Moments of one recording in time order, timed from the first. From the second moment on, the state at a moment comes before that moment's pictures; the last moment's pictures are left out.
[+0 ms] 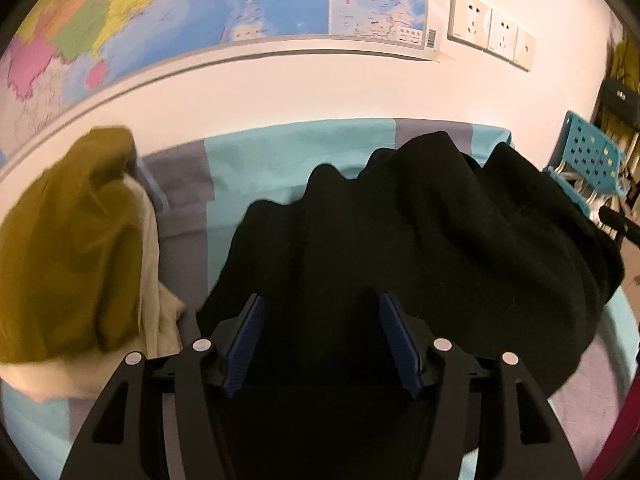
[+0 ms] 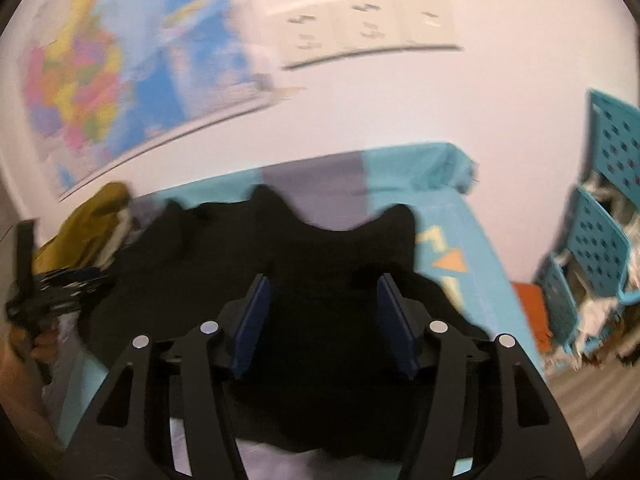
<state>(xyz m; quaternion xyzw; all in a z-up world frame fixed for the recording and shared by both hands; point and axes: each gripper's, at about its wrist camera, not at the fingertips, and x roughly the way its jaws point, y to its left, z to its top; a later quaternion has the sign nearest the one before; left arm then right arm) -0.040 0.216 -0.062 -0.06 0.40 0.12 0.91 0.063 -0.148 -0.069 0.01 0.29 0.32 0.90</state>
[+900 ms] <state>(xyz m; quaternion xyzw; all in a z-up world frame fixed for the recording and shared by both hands) -0.087 0.245 -0.083 -0.10 0.41 0.14 0.90 -0.001 -0.031 -0.077 -0.11 0.28 0.43 0.85</state>
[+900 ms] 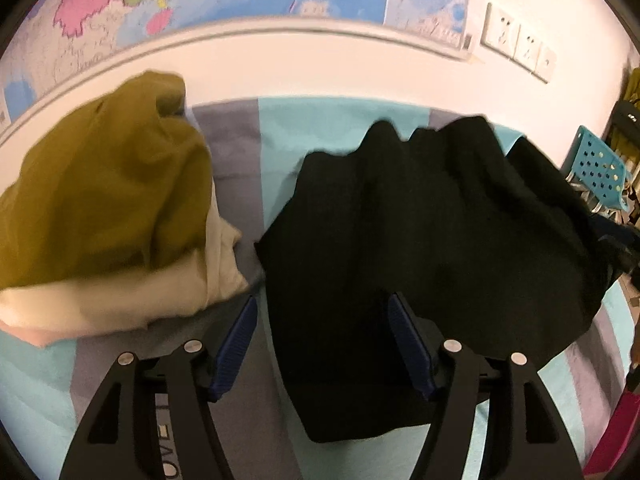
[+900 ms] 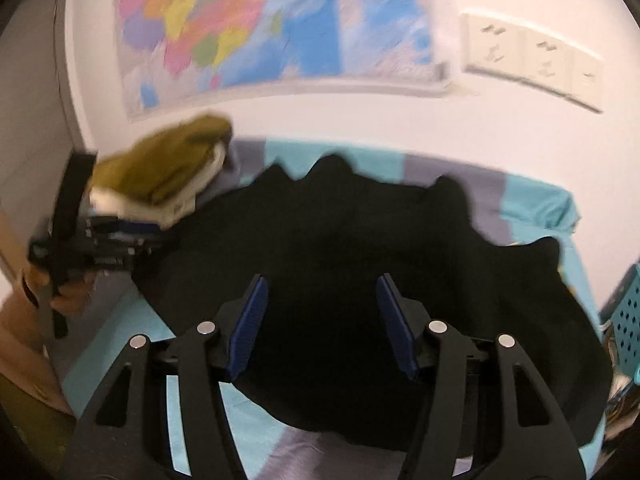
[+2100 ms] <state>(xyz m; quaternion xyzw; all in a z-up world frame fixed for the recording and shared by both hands) -0.154 0.261 -0.090 -0.20 0.40 0.10 0.89 -0.099 0.094 -0.136 -0.42 0.15 0.45 0.77</state>
